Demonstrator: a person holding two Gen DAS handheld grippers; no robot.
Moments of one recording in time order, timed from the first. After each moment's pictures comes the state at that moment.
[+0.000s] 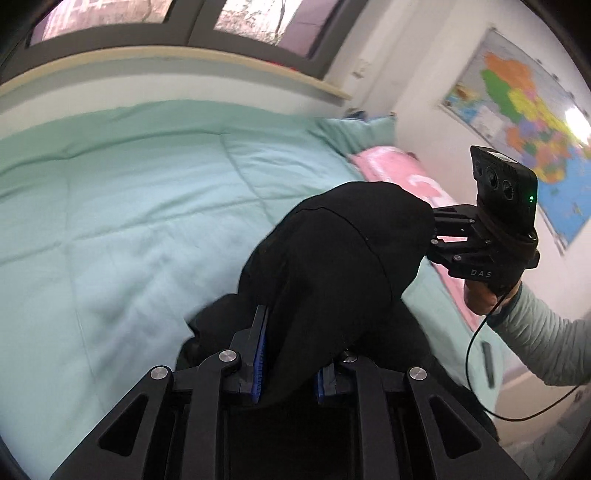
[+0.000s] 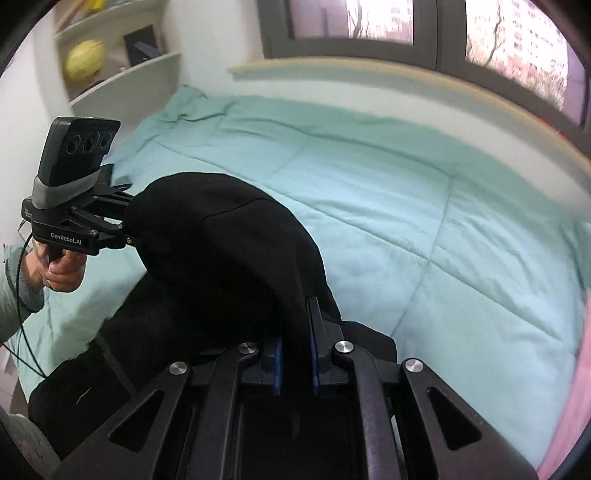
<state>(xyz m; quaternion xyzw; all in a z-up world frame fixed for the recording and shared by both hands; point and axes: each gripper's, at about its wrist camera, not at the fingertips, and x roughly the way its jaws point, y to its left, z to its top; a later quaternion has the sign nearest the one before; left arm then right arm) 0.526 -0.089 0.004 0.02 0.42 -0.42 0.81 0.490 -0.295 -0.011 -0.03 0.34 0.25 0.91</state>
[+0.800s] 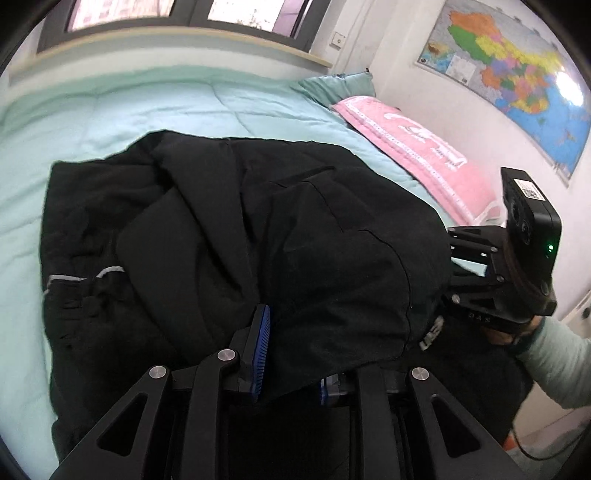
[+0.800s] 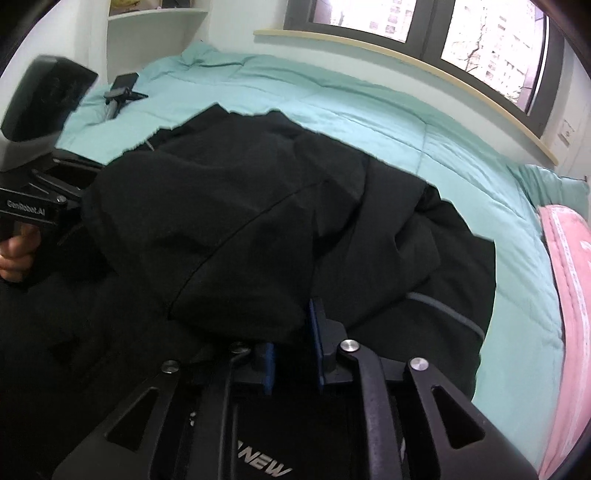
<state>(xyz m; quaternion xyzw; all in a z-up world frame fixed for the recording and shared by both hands) 0.272 -0.056 -0.138 0.05 0.38 -0.38 0.84 0.244 -0.211 -0.183 -0.10 0.33 0.13 0.93</state>
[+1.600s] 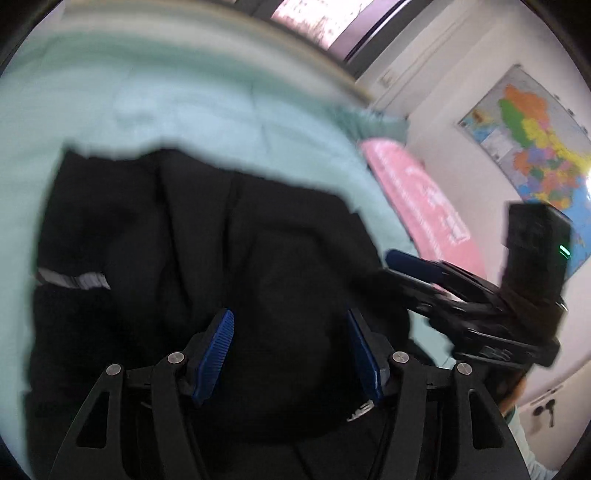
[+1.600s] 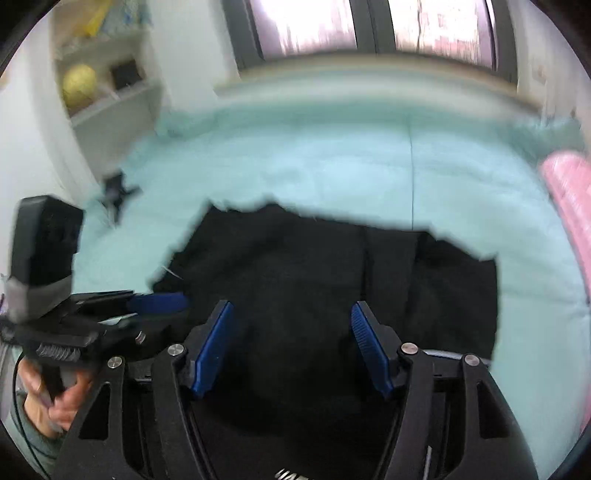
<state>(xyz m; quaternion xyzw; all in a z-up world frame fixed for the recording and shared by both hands) 0.307 -0.078 -0.112 -0.11 0.45 -0.33 0.82 0.315 -0.242 -0.133 0.07 0.40 0.17 0.90</state>
